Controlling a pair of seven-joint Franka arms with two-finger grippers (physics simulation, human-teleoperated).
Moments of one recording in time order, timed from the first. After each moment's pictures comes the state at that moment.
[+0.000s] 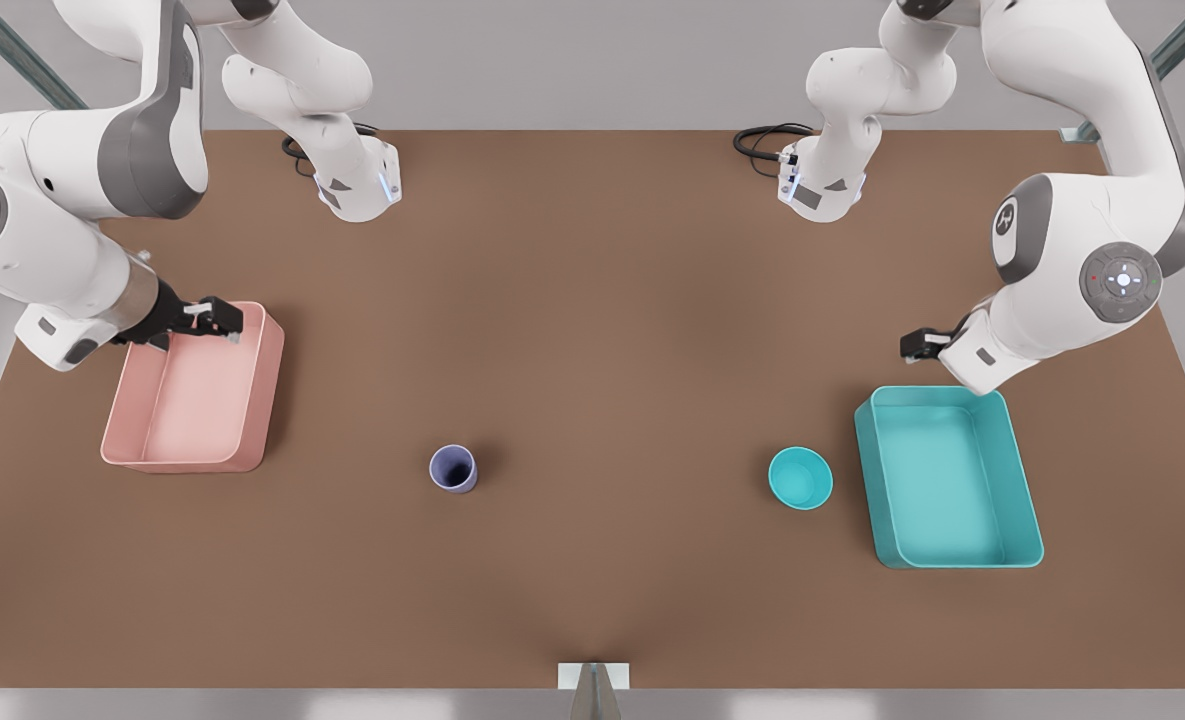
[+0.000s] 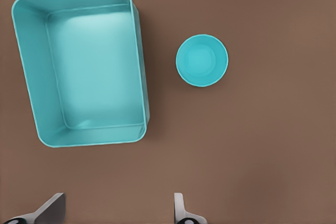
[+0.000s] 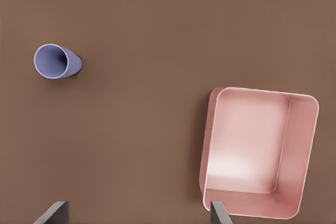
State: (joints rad) left arm -0.04 0.17 -0.05 -1.55 0.05 1.53 0.00; right arm 0.04 0.16 0.02 -1.37 -0.02 1.42 -0.06
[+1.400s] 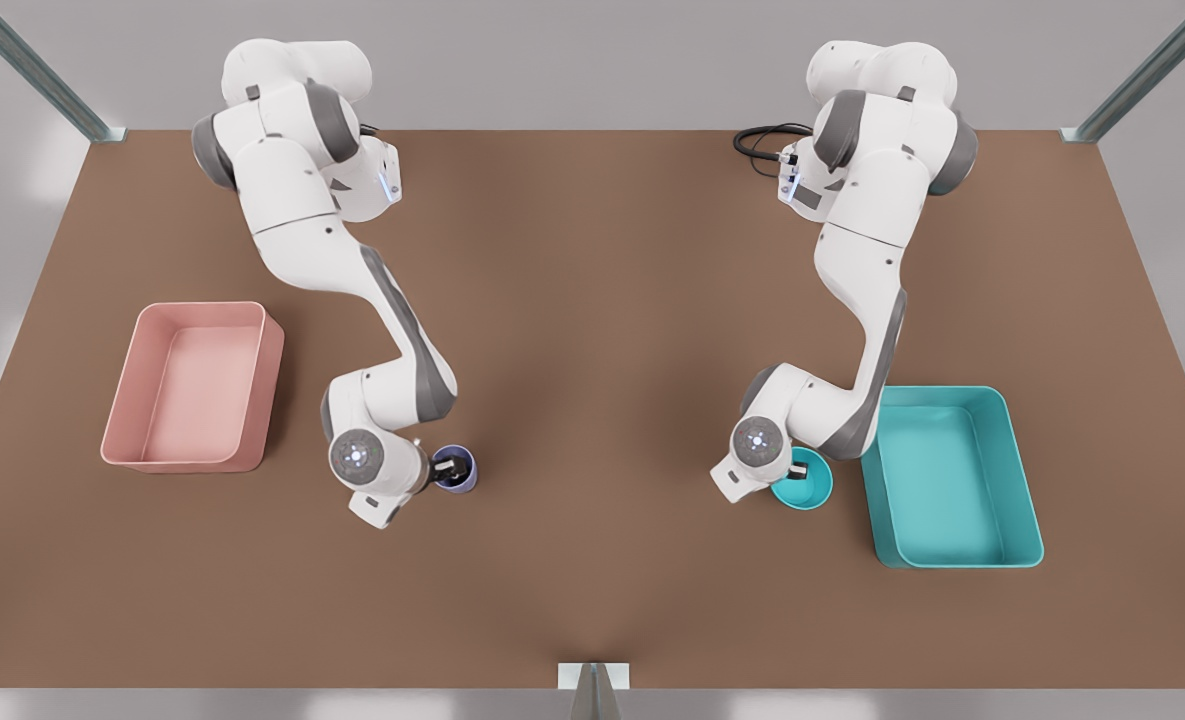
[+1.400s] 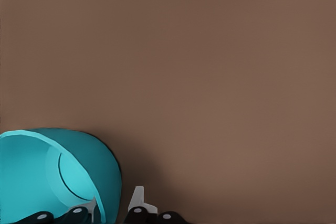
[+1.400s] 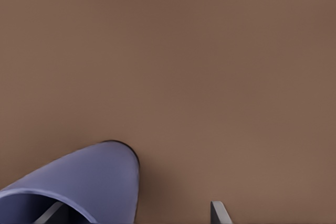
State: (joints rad) left arm -0.31 0.83 -0.07 -1.47 0.35 2.07 -0.35; right arm 0.30 0.81 0.03 -1.37 0.06 2.08 0.05
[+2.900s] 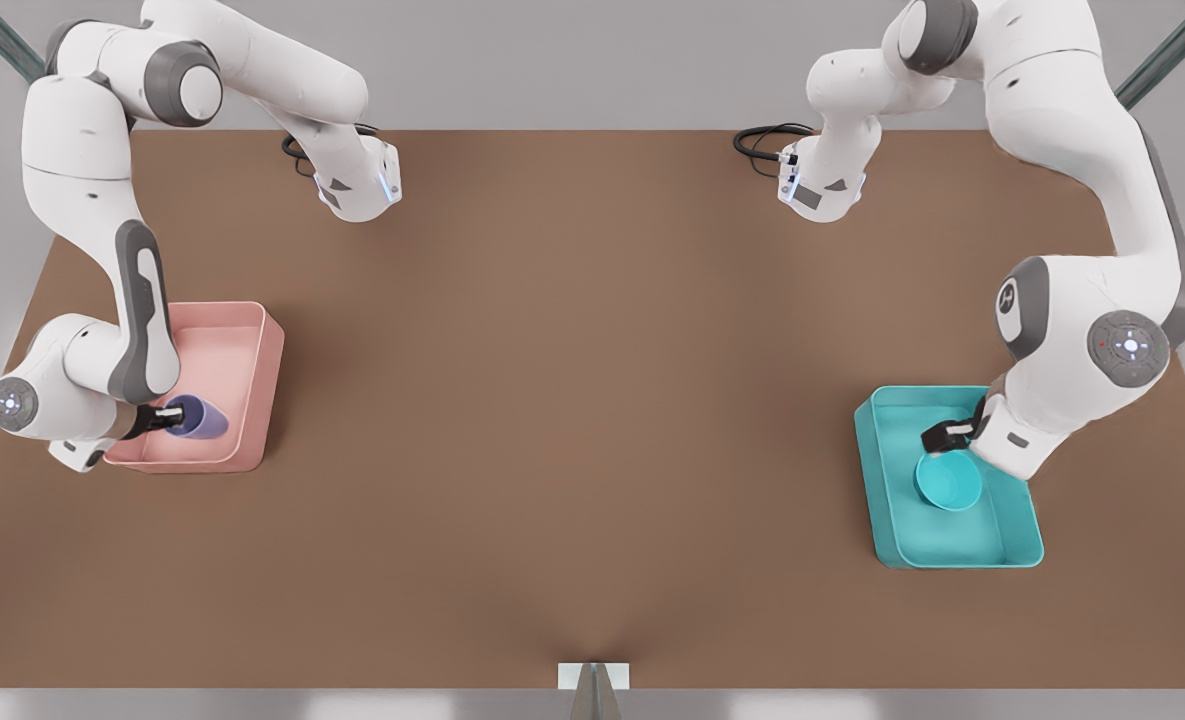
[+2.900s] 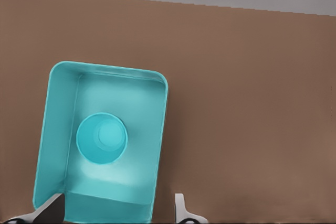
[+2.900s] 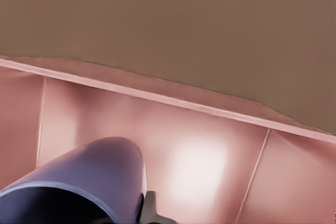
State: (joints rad) left arm 0.01 0.33 -0.08 -1.40 0.11 1.74 -0.19; right arm -0.36 0.55 0.01 -1.75 -0.11 2.11 -0.54
